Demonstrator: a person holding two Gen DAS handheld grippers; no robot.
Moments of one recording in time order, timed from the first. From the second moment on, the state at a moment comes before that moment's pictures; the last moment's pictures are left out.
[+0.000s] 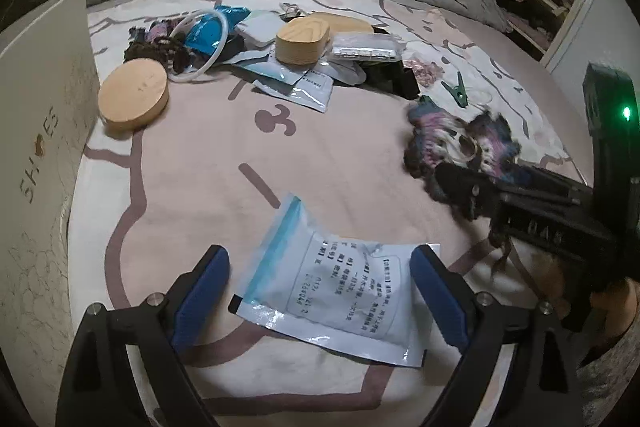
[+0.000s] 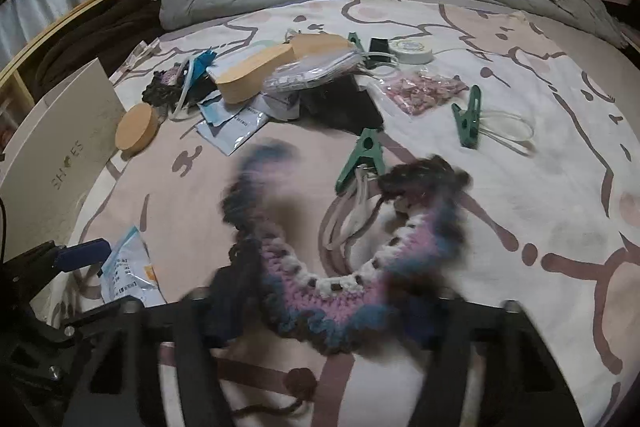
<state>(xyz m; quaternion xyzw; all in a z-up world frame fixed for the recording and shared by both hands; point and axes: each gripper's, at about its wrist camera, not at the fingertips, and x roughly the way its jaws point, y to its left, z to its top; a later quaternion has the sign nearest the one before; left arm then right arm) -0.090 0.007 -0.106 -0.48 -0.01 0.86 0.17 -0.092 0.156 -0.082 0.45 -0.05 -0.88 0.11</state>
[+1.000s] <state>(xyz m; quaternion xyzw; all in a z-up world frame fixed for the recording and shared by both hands) -0.091 0.027 -0.120 -0.50 0.06 0.84 0.19 -0.080 0.189 -0.053 0.42 -0.14 -0.88 0.16</state>
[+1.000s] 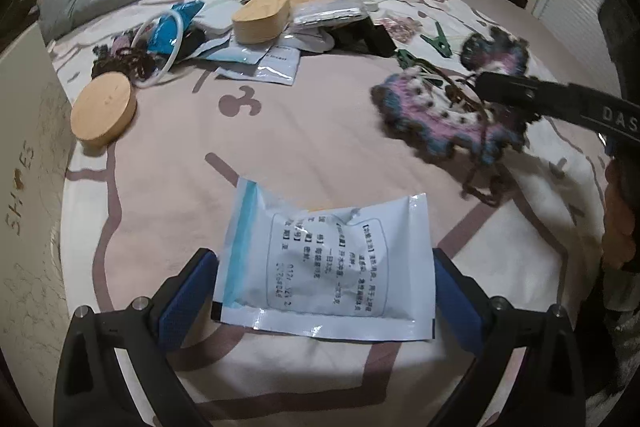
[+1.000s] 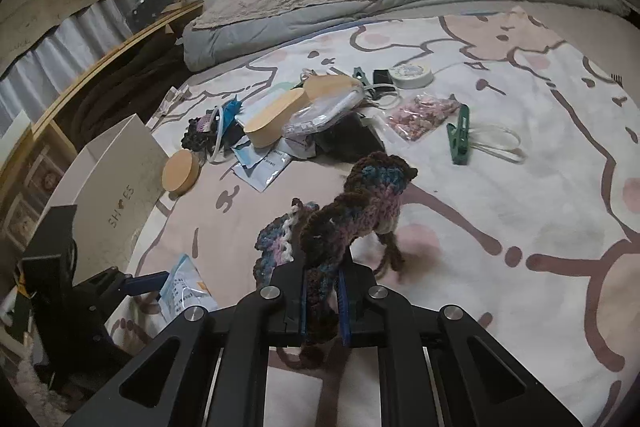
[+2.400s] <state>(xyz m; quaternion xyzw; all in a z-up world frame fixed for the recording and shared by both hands) -0.094 0.007 -0.113 -0.49 -0.02 0.86 0.14 -0.096 0.170 -0.084 0.44 0.09 -0.89 0.11</state>
